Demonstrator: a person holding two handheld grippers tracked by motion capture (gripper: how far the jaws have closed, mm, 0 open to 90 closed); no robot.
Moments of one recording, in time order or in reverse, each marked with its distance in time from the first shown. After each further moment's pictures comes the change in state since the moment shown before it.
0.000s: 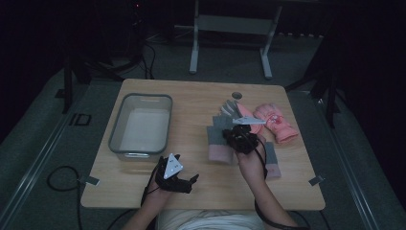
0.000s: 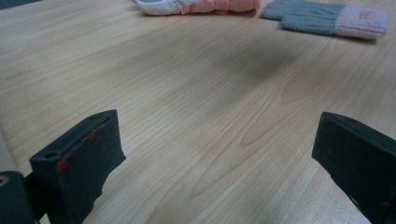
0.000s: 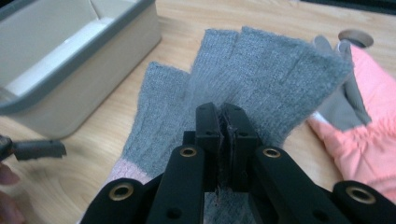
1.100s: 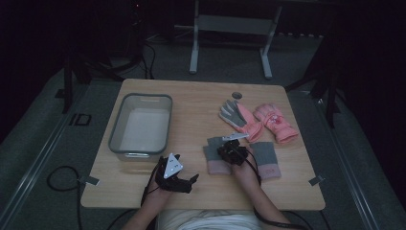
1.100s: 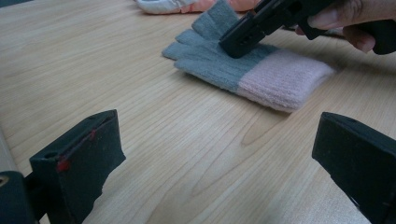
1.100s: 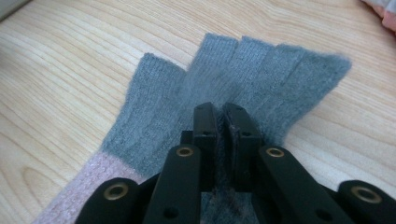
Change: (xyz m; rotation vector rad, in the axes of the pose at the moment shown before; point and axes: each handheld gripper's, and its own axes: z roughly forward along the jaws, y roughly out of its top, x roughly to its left) left arm 0.001 0.000 0.000 0.002 -0.002 -0.005; right arm -0.018 -0.066 0.080 0.175 0.062 -0.101
